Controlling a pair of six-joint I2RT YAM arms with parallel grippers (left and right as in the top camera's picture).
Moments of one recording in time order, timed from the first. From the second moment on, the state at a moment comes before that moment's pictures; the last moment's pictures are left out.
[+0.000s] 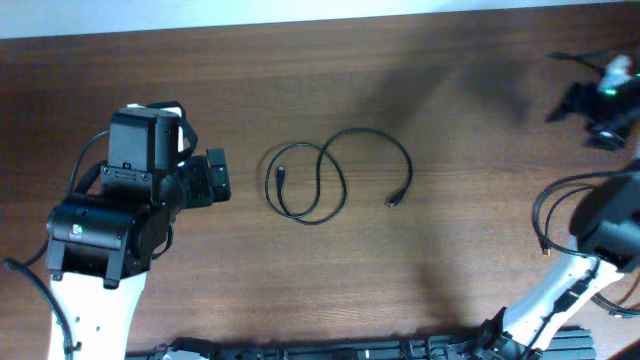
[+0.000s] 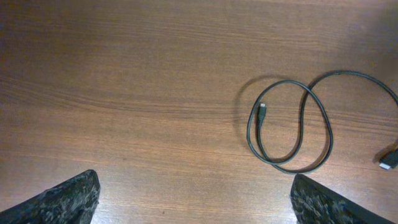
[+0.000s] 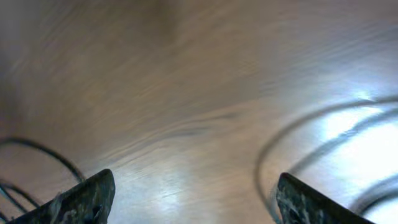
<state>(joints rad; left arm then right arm) -0.22 1.19 1.51 -1.28 -0.19 -0.23 -0.49 2.15 2.02 -1.41 -0.21 0.03</state>
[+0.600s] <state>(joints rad) -0.22 1.19 1.51 -1.28 -0.19 -0.23 0.49 2.16 1.92 -0.91 -0.41 -0.27</state>
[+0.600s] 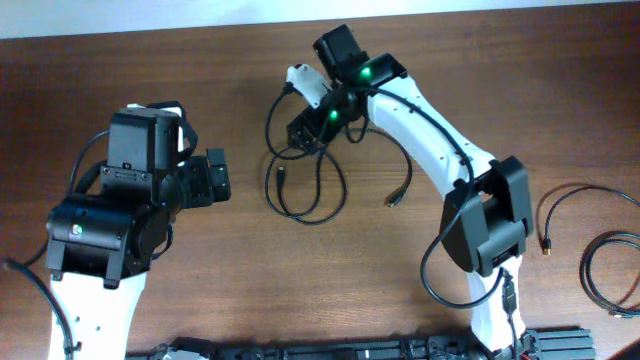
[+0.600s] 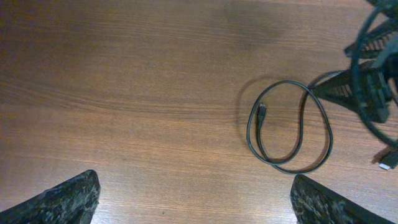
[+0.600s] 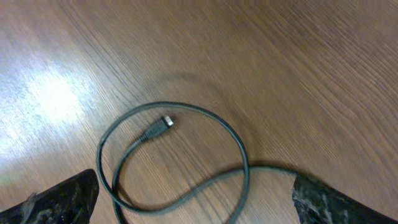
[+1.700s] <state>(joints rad) -0.22 1.19 1.51 -1.28 -0.19 -0.23 0.50 2.39 1.92 -0.87 -0.42 -0.32</state>
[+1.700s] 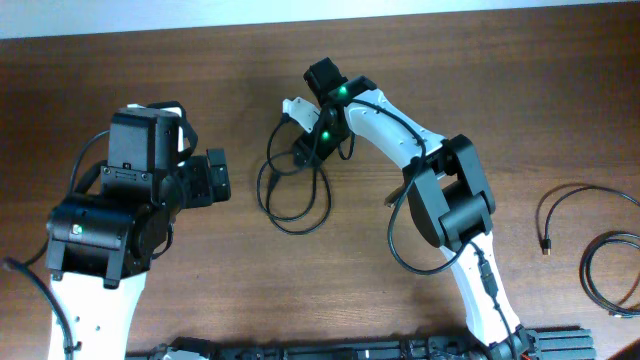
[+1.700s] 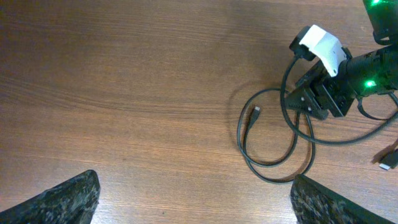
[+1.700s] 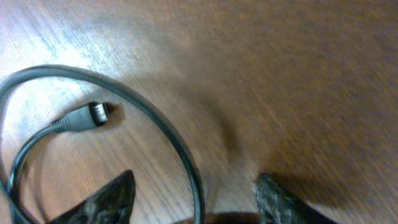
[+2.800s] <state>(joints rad) -0.22 1.19 1.51 -1.28 -0.19 -0.23 0.47 2.37 2.04 -1.25 -0.28 -0.43</state>
